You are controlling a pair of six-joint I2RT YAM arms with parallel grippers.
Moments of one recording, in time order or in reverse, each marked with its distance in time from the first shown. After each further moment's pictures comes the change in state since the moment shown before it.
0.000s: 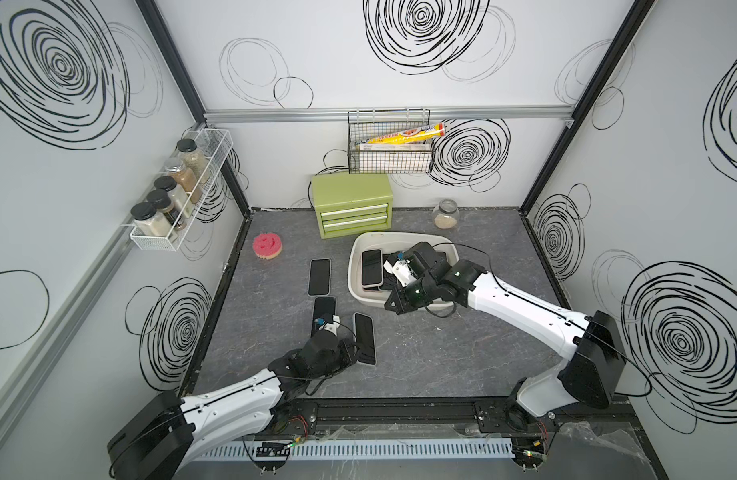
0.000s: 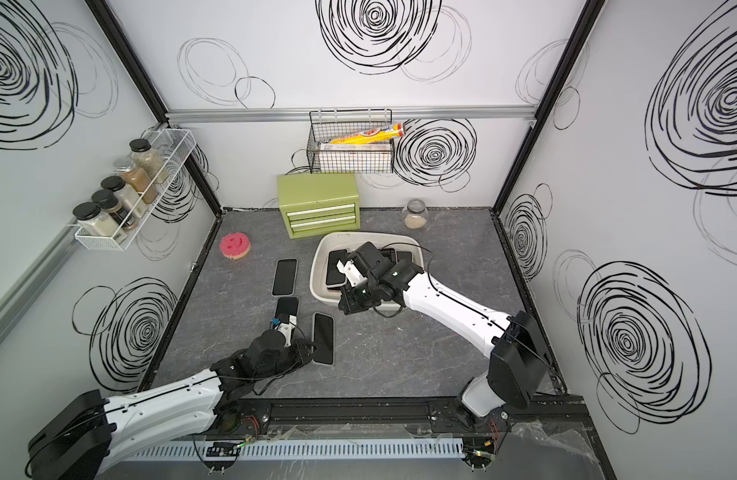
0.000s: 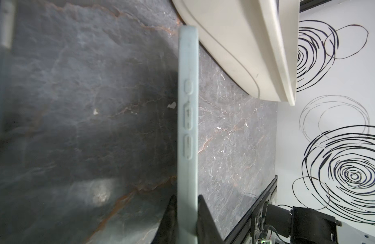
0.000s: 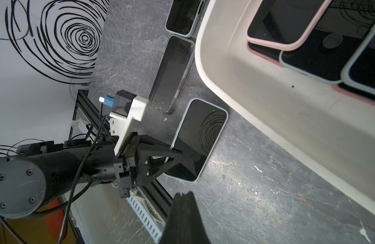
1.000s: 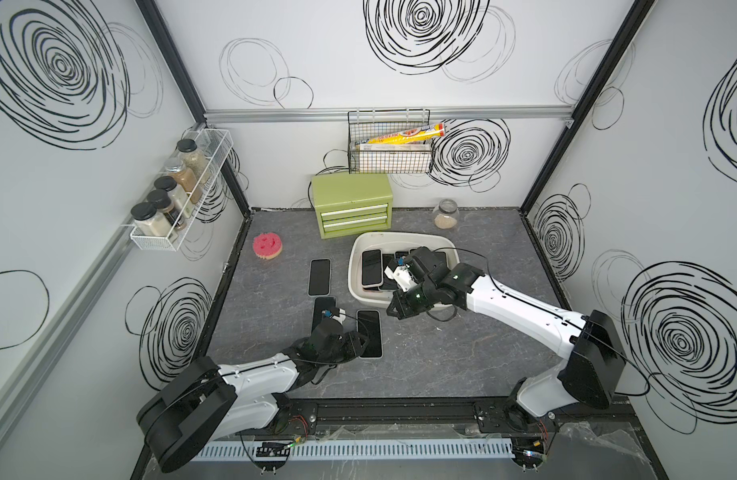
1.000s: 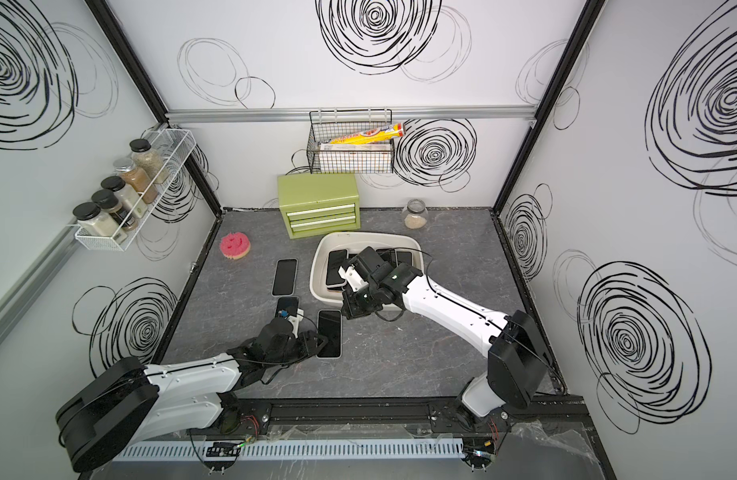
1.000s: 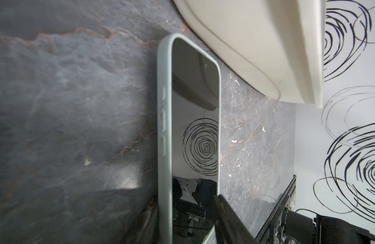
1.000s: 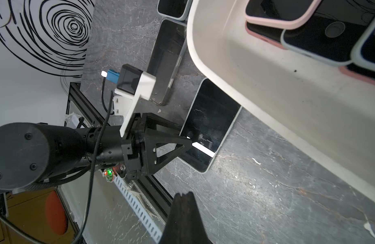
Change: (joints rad) left arm 0.090 0.223 0.071 0.074 0.071 0.128; right arm 0.000 0.000 -0.053 0.004 -0.011 -0.002
